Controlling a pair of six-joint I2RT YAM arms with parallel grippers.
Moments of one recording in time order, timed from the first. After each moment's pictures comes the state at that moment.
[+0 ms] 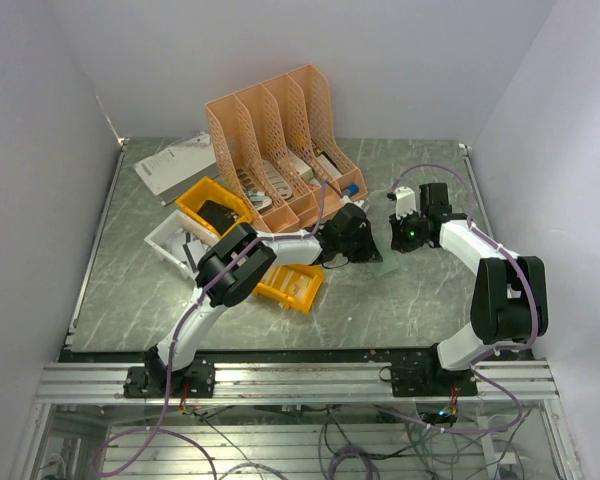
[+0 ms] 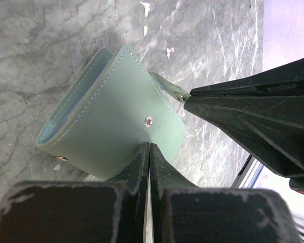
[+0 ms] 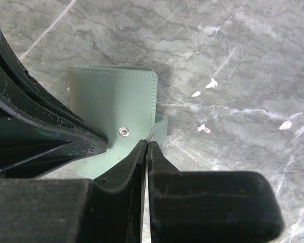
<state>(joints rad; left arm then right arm) -0.93 2.30 1.58 0.14 0.21 -0.89 0.06 1.57 0.94 -0.39 -0.32 -0.35</state>
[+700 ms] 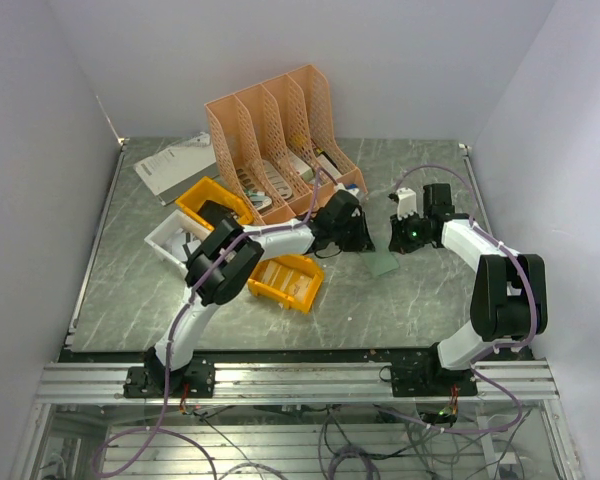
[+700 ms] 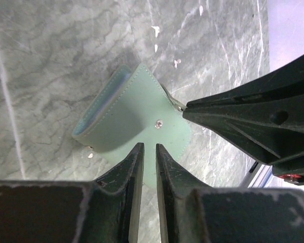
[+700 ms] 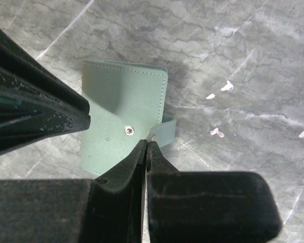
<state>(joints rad) -0.88 2.24 1.59 0.03 0.22 -0.79 0.03 1.59 0.94 -0.40 -0.41 -0.35</state>
